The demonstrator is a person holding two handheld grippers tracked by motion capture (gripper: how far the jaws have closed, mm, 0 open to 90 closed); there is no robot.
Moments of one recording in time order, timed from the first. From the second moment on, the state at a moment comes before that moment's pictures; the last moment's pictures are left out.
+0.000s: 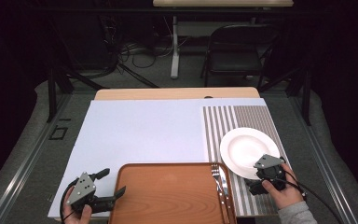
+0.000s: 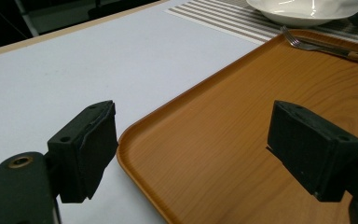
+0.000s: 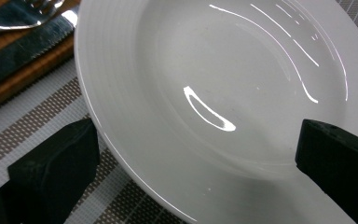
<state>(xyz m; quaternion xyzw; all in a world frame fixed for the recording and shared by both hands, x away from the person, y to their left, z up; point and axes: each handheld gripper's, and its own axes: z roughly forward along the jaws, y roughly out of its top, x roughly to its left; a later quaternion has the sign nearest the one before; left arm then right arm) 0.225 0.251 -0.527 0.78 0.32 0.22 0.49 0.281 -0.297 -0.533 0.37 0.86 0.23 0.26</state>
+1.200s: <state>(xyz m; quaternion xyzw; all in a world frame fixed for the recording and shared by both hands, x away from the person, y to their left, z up) 0.226 0.251 -0.527 0.78 0.32 0.22 0.49 0.288 -0.305 -0.547 0.35 0.86 0.18 0.31</state>
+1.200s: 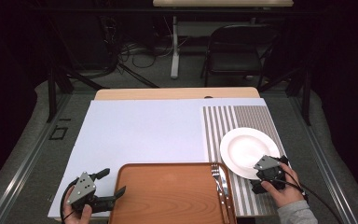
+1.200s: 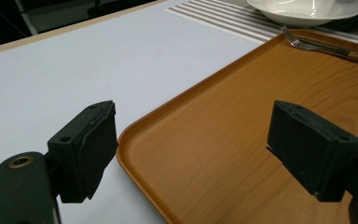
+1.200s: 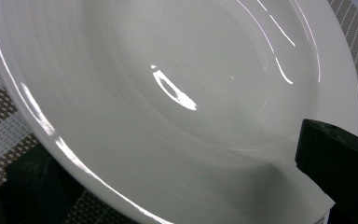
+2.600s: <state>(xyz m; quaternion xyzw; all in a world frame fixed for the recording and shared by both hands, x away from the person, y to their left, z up) 0.226 0.251 -0.527 0.78 0.32 0.21 0.49 0.284 -0.293 -0.549 0.30 0.86 0.16 0.38</state>
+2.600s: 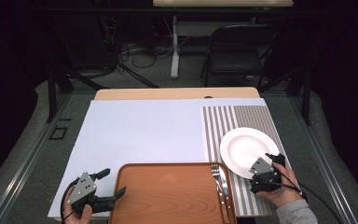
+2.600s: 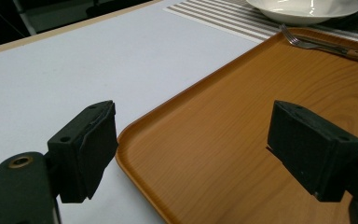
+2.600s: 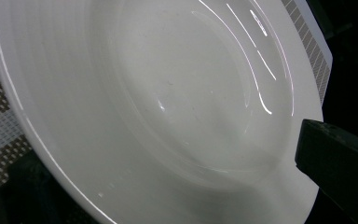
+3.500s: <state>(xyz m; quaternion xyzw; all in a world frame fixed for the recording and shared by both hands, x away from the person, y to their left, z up) 0.228 0.251 -0.528 0.78 0.32 0.21 0.49 0.289 -0.293 -0.549 0.29 0.86 0.16 0.38</state>
